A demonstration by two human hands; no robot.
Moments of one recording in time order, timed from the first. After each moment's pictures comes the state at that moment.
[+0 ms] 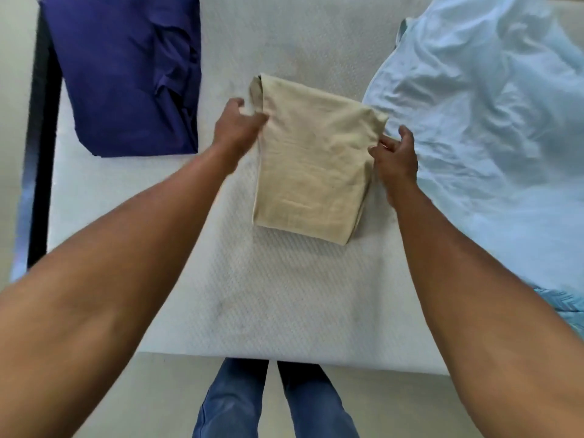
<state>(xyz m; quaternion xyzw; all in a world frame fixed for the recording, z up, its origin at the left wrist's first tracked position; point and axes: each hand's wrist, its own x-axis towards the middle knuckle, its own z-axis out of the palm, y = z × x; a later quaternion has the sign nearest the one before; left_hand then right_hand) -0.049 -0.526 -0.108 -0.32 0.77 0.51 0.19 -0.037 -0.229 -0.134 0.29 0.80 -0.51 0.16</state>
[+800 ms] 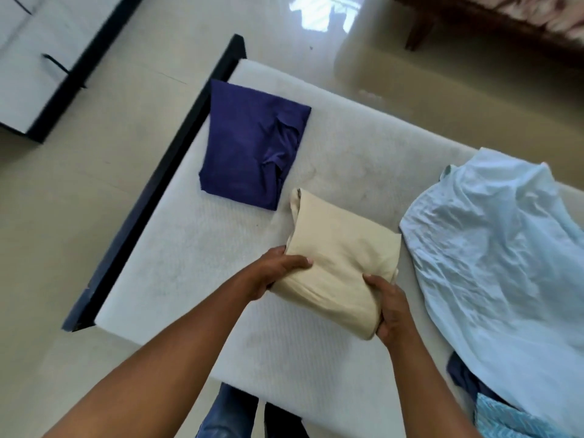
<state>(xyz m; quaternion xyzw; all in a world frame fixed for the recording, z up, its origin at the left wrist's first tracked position) 0.099 -0.575 -0.020 -0.37 0.55 0.67 0.35 0.065 -0.319 -0.020 0.39 0.58 -0.65 0.30</state>
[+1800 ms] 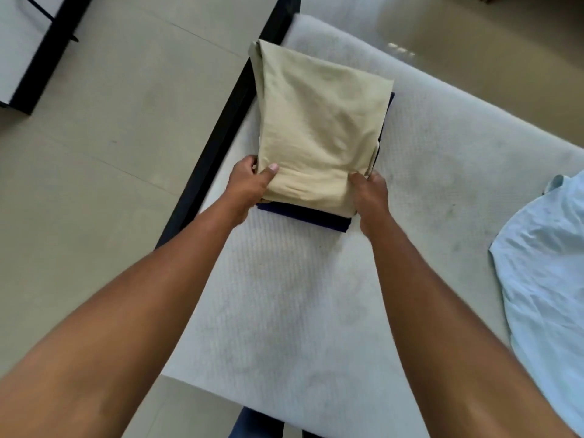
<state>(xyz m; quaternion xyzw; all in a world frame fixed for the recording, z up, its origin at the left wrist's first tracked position) -0.011 -0.842 -0.110 -0.41 0.65 0.63 0.10 -0.103 -0.621 -0.128 0.23 0.76 -0.54 0.28</state>
